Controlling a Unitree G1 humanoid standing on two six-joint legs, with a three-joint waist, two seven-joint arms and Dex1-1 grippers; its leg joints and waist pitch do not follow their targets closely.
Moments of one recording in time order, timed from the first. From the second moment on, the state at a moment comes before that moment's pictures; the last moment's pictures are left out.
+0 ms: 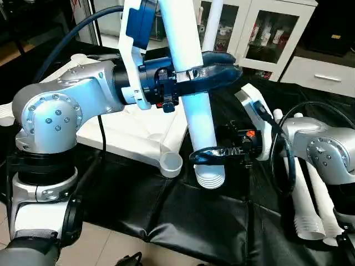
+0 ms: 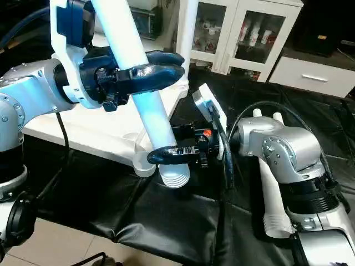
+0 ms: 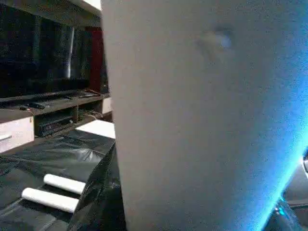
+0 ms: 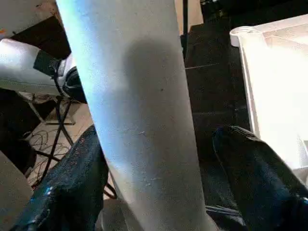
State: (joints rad) left arm -0.87 0.38 0.07 -0.19 -0.96 1.01 -0.81; right arm -0.62 -0.56 0.16 -0.07 0.75 0.91 1.18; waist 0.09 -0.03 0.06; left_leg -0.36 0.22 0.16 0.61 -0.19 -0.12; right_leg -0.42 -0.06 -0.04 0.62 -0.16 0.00
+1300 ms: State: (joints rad) left arm -0.86 0.14 0.25 -0.04 -0.83 0.96 -0.17; right arm -0.64 -0.35 0.09 -0.02 0.58 0.82 0.74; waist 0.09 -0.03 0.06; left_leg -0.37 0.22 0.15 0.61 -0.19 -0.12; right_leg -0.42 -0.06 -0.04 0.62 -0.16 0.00
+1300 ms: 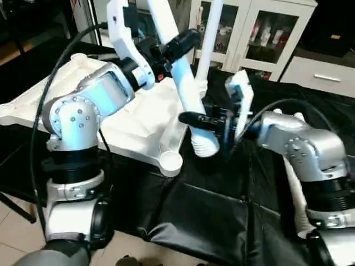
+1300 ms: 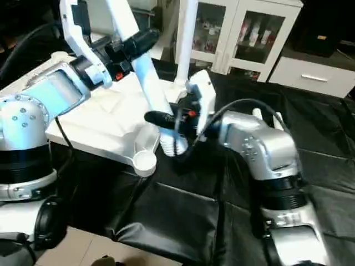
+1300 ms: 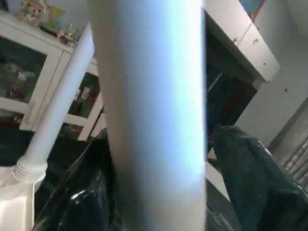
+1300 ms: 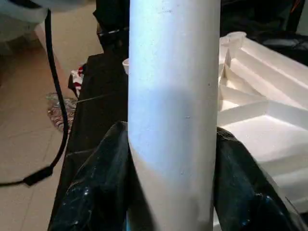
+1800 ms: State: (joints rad) left arm -0.86 0.13 0.28 -0.04 -0.86 1.02 -0.14; right arm -0.64 -0.33 0.10 -0.04 0.55 0.80 0.71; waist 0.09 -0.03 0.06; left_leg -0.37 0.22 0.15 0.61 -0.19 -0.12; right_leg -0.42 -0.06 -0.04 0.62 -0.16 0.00
